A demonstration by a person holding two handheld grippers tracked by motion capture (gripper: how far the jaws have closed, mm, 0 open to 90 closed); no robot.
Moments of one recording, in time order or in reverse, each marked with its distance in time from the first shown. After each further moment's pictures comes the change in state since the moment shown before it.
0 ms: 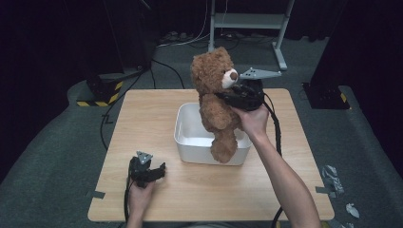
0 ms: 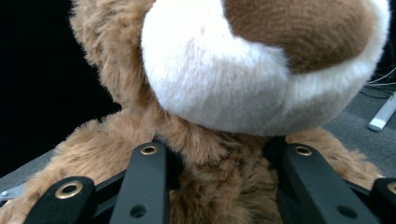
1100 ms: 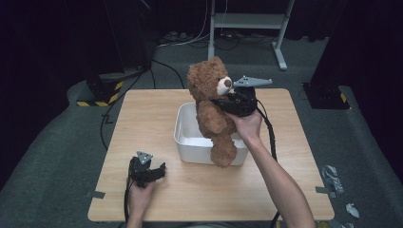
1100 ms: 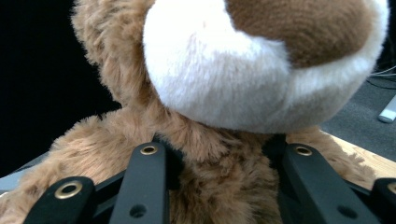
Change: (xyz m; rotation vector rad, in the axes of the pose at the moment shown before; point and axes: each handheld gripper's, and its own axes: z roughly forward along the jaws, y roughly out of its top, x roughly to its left) left arm 0.000 0.000 0.000 0.001 0.000 0.003; right arm -0.003 -0.025 0.023 0.021 0.015 0.022
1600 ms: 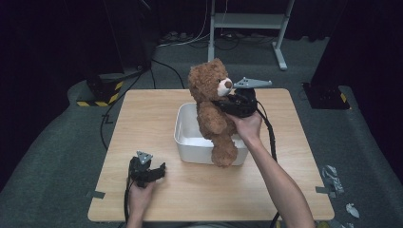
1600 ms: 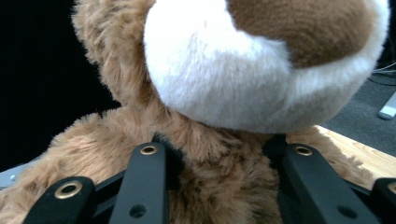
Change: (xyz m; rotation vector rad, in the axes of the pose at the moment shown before) left arm 0.000 0.000 0.000 0.000 0.001 0.001; right arm -0.004 -0.005 0.002 0.008 -0.001 0.002
